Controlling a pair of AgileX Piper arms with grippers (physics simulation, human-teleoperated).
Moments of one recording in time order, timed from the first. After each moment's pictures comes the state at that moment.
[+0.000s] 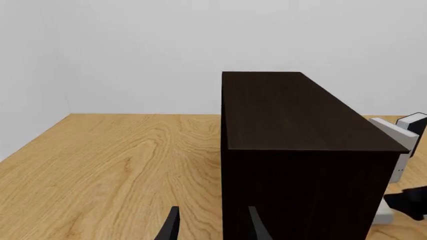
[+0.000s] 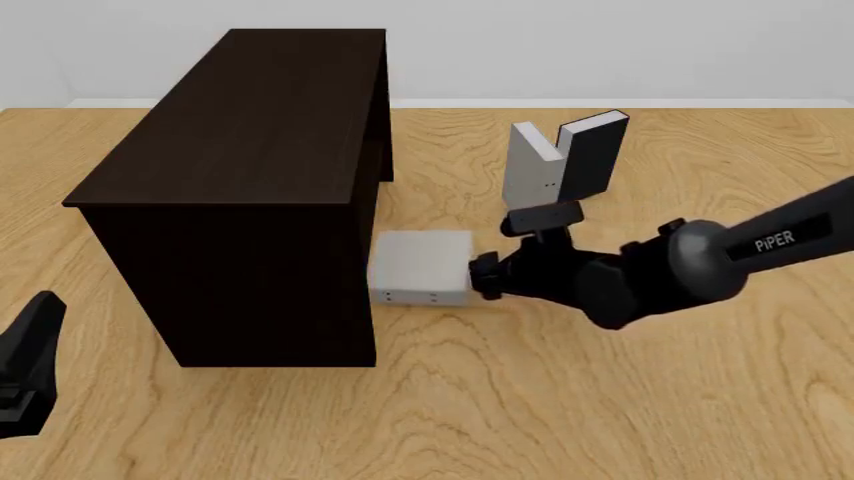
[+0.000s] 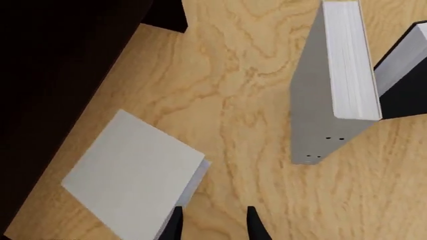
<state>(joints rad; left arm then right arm) 0.01 0.02 0.00 -0.02 0.00 0.48 1.89 -0.80 -0.37 0.09</state>
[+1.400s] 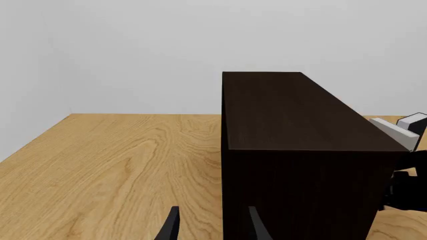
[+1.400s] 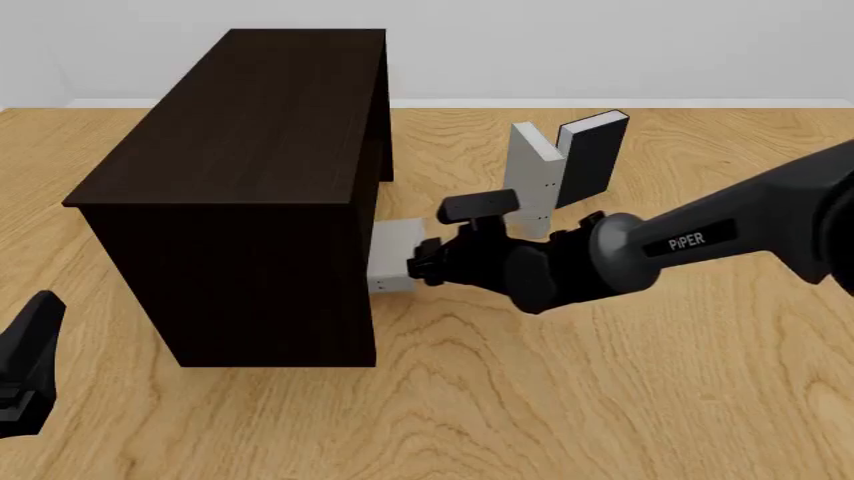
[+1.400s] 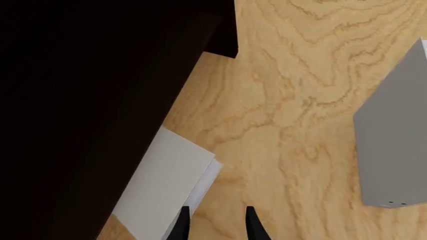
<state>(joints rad) 0.02 0.02 0.00 -0.02 0.00 0.64 1.99 -1.00 -0.33 -0.01</state>
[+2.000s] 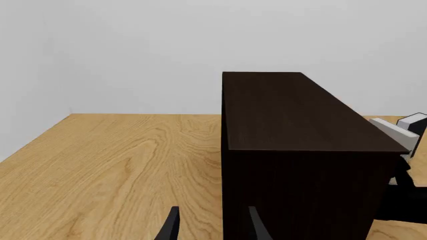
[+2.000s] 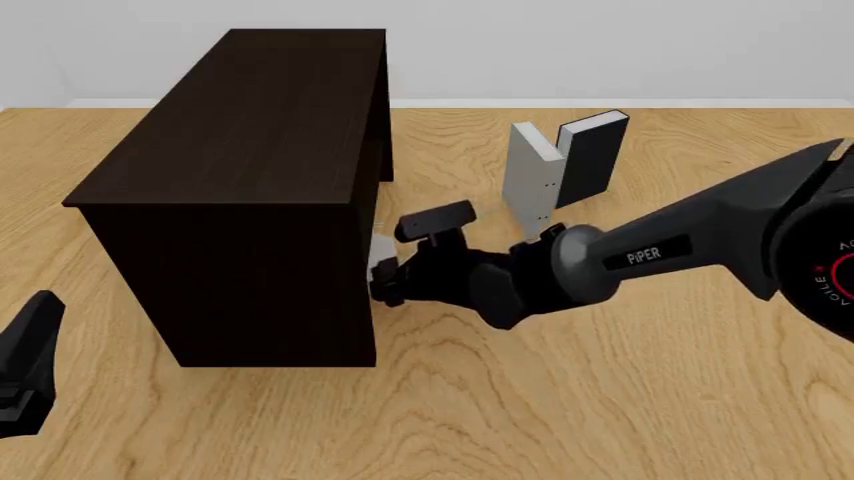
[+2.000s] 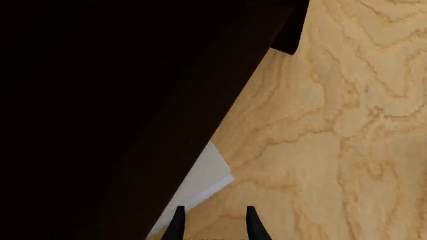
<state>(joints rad) 0.02 0.02 -0.01 -0.01 0.00 0.72 2.04 -1.06 -0.30 0.08</state>
